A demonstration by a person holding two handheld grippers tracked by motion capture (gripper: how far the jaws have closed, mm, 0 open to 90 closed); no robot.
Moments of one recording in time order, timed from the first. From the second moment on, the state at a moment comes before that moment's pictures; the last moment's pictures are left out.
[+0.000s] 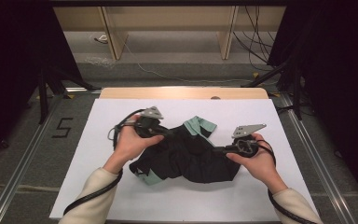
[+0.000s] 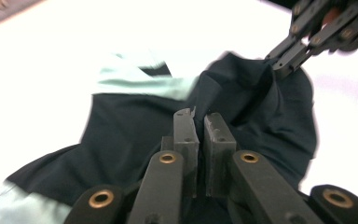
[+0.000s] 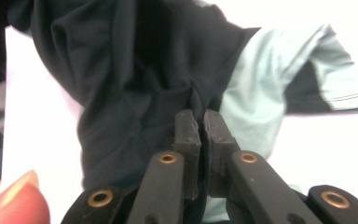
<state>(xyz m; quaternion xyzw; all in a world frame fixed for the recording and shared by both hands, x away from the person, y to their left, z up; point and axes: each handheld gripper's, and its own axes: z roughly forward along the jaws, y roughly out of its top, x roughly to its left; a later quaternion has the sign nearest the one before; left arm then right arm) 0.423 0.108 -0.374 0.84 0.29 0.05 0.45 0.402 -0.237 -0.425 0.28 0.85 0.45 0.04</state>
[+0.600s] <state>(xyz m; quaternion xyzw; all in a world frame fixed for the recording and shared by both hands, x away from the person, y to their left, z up) 0.419 0.138 -0.388 0.80 0.32 0.02 0.51 0.407 -0.236 -0.421 0.27 0.84 0.47 0.05</state>
